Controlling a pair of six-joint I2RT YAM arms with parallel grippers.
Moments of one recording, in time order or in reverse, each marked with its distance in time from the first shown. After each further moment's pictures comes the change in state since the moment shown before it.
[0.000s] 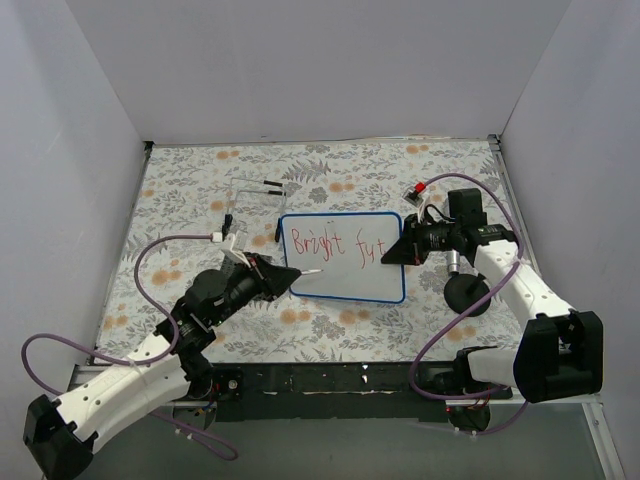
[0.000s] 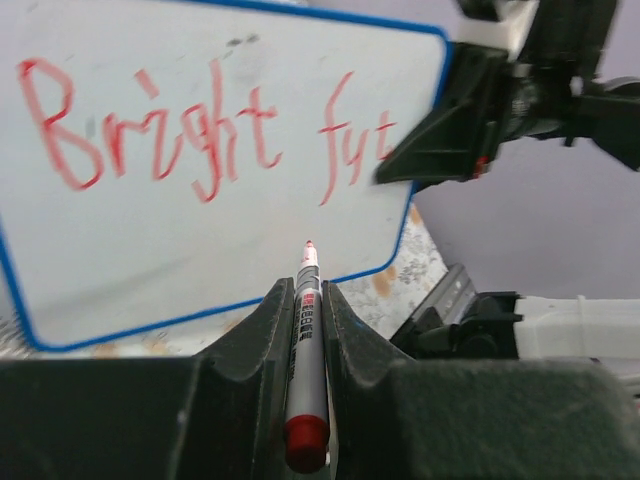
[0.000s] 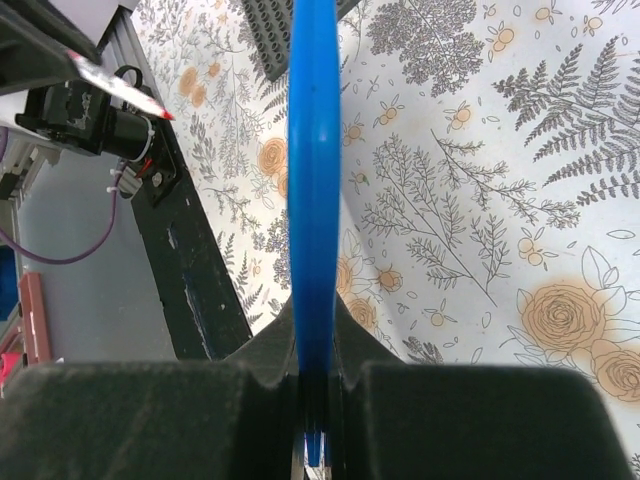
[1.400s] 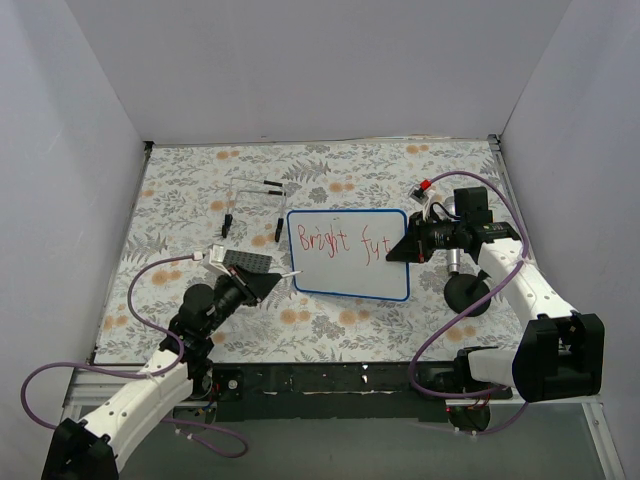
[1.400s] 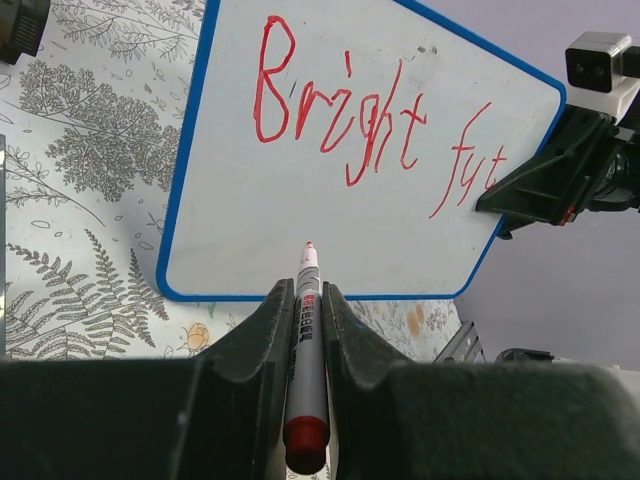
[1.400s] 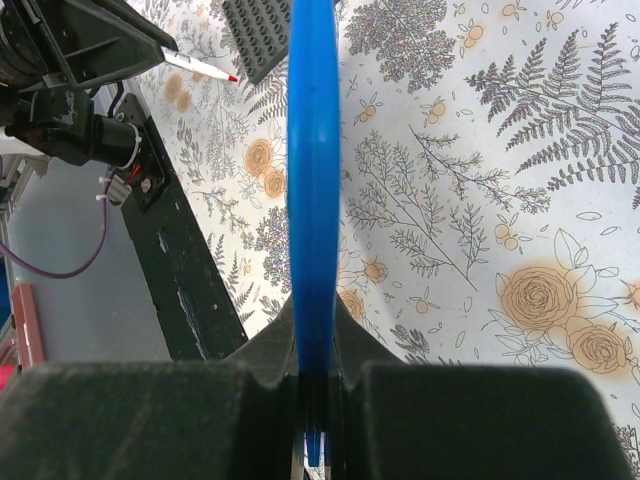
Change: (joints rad) left arm 0.276 -0.114 -0.325 0.180 0.113 -0.138; right arm -0.039 -0.002 0.036 -0.070 0.022 -0.040
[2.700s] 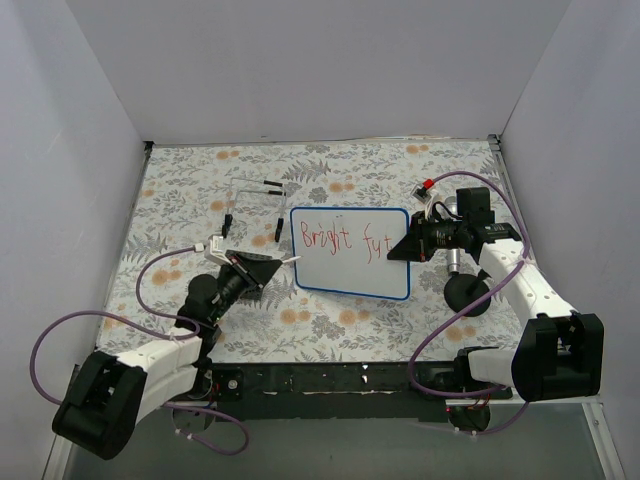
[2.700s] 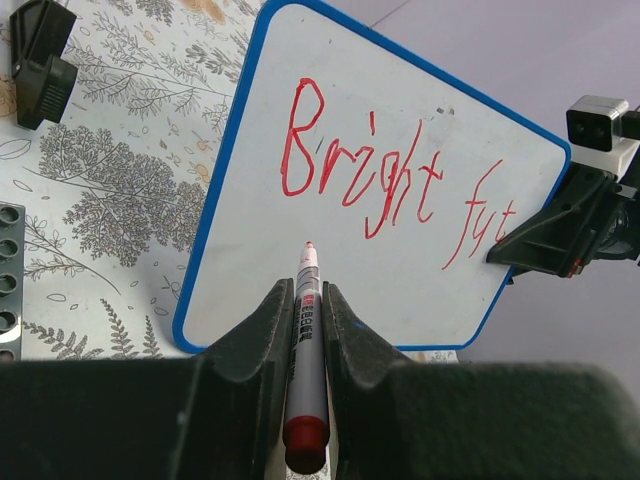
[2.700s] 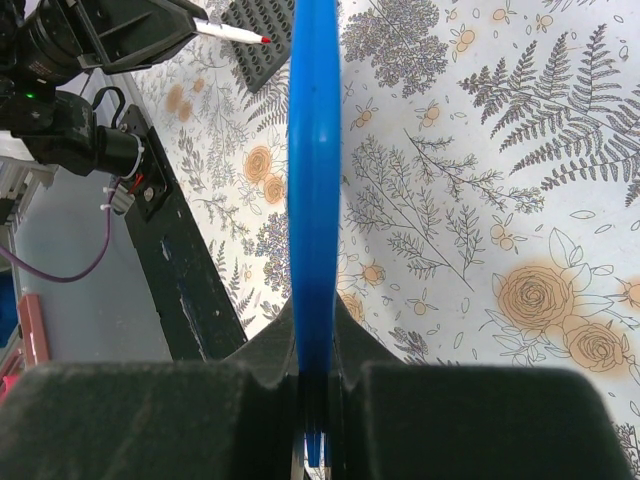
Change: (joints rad) left arm 0.085 0.430 -0.021 0.511 0.036 -0.036; right arm -0.018 0.000 -0.010 0.026 -0.011 0.026
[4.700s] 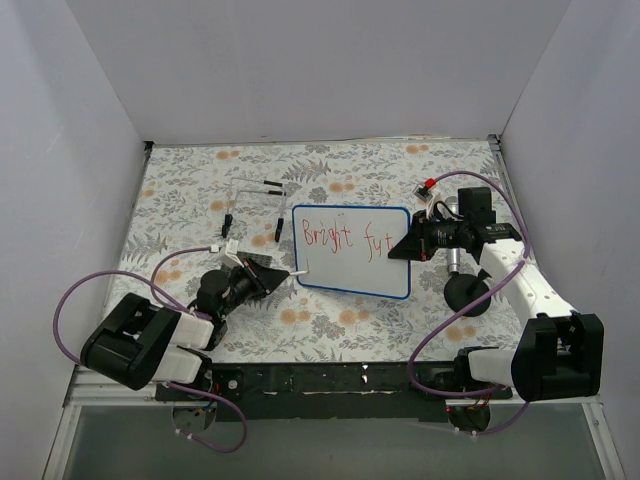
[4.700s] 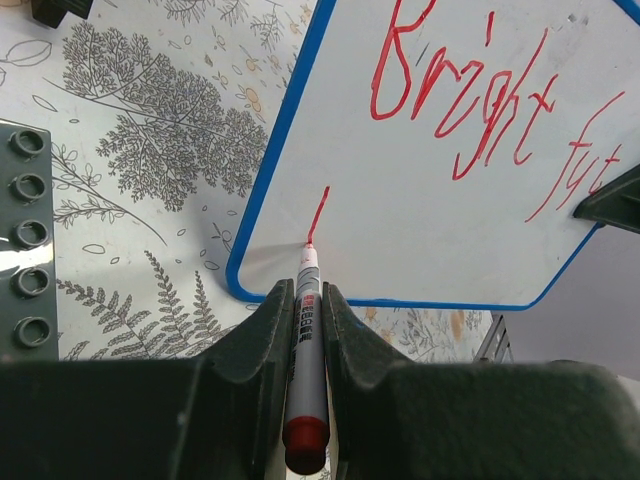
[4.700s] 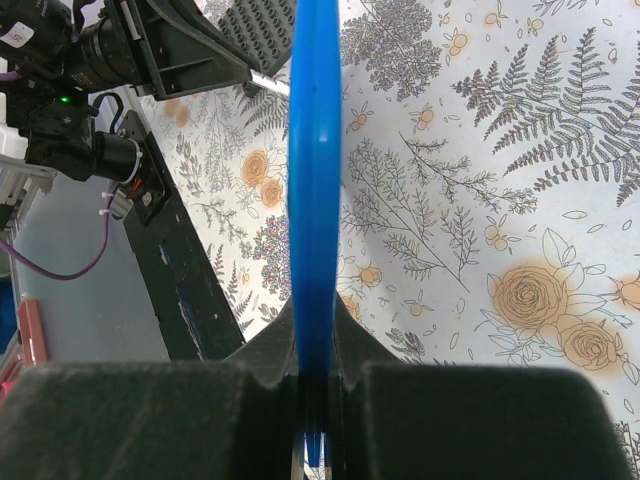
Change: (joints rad) left arm 0.006 0.395 0.000 0.249 0.096 0.036; right arm -0.004 0.000 -0.001 0.009 0.000 0.008
